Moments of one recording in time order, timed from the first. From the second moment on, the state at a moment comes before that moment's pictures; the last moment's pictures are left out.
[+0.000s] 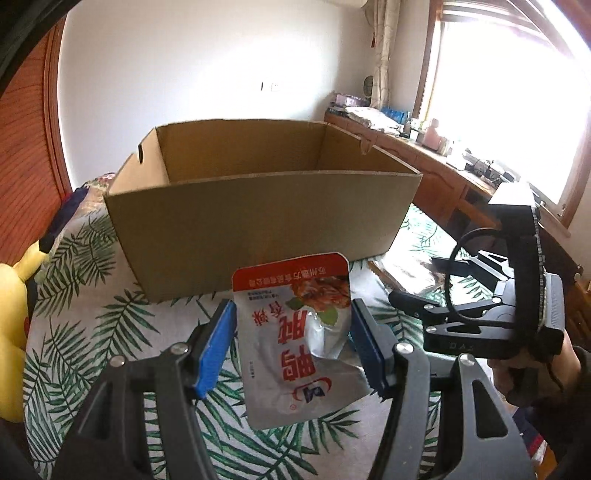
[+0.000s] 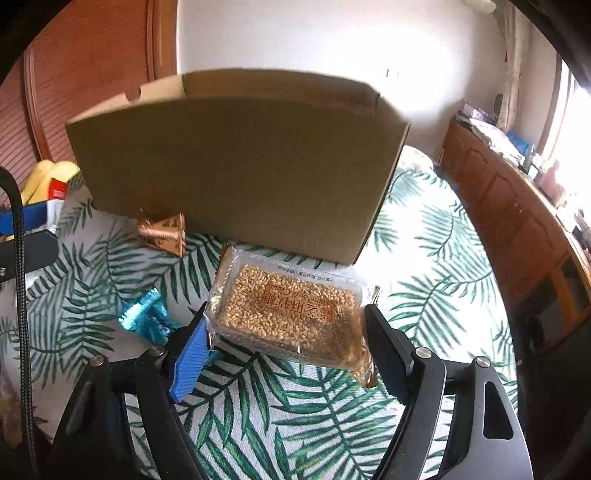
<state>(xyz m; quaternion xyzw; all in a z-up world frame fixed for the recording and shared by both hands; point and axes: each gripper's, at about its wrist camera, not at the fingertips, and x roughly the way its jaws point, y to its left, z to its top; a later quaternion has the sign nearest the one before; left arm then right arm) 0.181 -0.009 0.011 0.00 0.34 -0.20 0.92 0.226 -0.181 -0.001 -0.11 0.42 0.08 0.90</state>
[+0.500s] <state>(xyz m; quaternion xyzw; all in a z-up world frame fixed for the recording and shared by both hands) 0.186 0.014 0.058 0.01 0.30 -0.20 0.93 0.211 -0.178 0.074 -0.10 0.36 0.10 0.92</state>
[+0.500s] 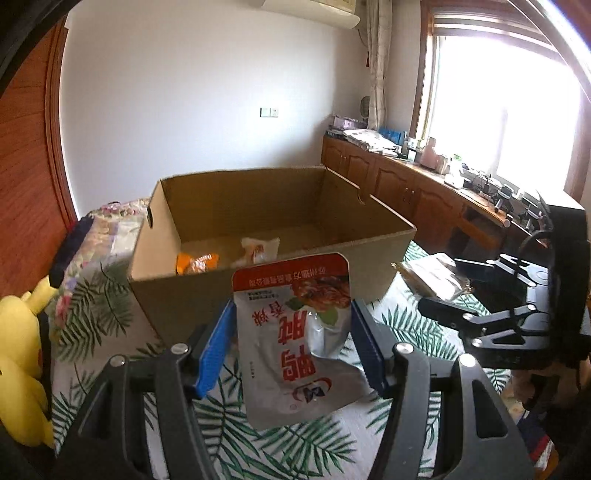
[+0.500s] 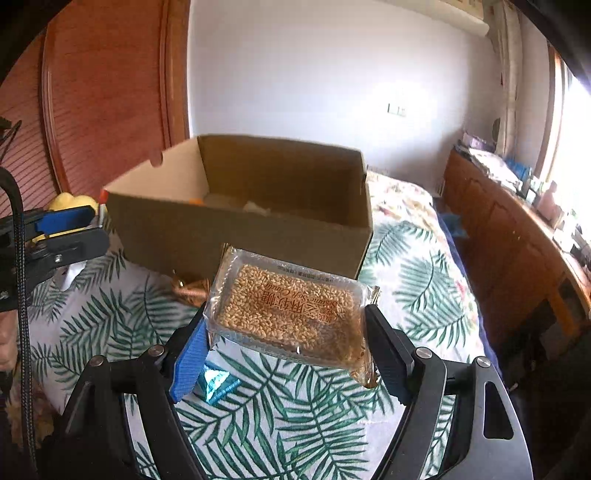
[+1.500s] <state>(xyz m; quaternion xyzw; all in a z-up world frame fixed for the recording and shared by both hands) 0.290 0.009 0.067 0.01 0.33 -0.15 0.93 0.295 -0.167 0.097 -0.07 0.36 0.13 0.92</state>
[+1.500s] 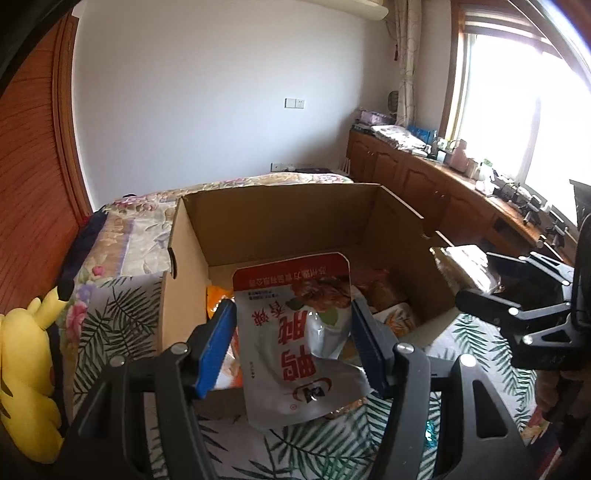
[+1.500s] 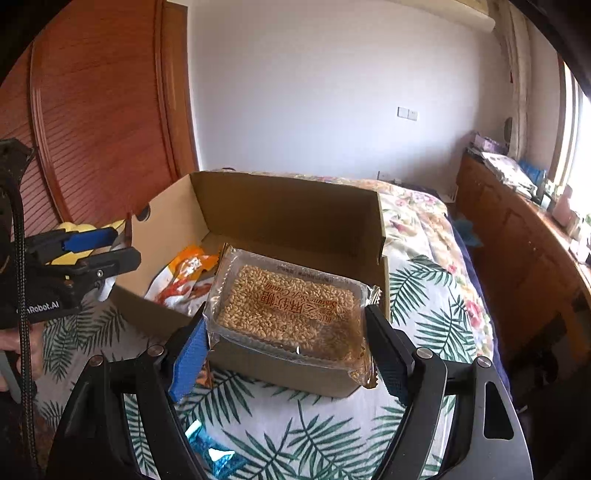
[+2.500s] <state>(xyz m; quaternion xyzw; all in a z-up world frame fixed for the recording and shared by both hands) 0.303 0.014 0.065 0.00 0.32 -0.13 0.94 0.332 -0.172 0.071 0.00 0.40 0.14 0.91</state>
